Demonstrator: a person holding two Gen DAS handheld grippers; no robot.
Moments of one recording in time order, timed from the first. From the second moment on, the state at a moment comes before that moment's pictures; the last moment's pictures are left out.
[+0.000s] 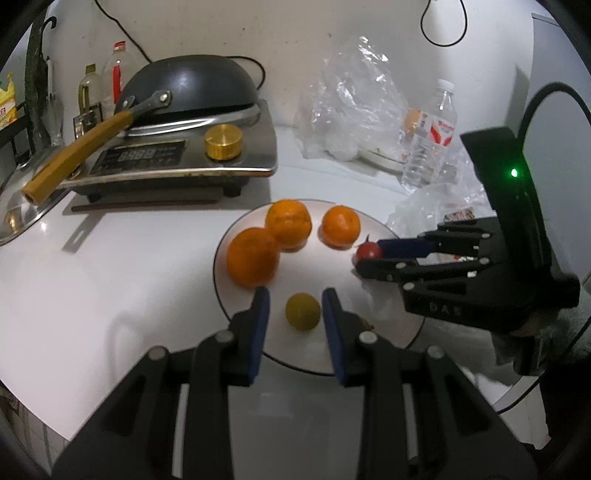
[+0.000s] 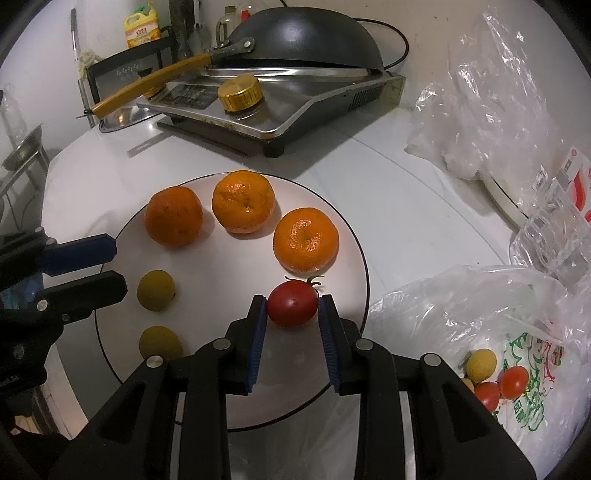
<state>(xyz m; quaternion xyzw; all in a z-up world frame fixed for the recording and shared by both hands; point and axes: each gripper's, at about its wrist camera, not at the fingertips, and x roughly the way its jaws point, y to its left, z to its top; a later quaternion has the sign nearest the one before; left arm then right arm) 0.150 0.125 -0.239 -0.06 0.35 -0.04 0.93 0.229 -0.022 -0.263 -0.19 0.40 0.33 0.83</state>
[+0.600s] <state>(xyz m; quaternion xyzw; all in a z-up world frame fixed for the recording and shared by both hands) 0.136 0.109 -0.227 -0.05 0.34 -0.03 0.94 0.209 -0.043 -0.236 -0.17 0.38 0.33 0.85</state>
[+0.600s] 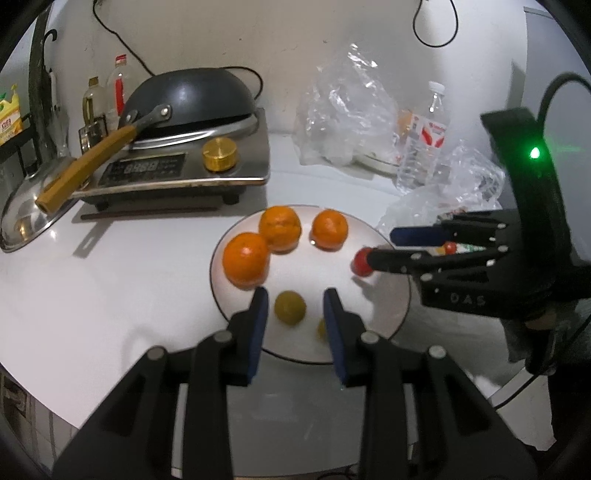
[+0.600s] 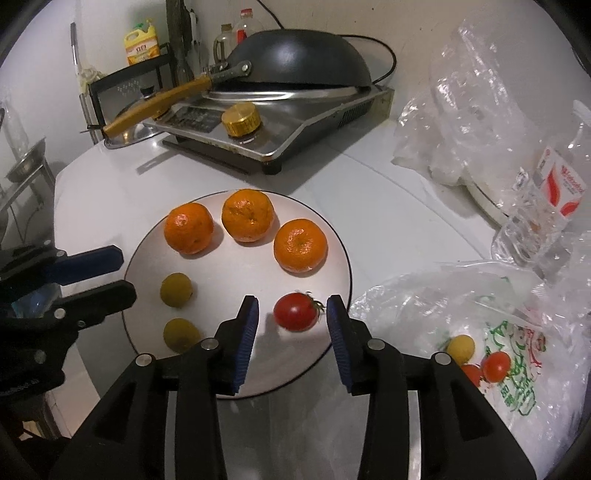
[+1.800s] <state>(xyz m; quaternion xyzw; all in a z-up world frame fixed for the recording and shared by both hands) 0.126 0.000 -0.197 0.02 0.33 -0.09 0.94 0.171 -0.170 -0.204 -0.11 0.35 0.27 0.89</state>
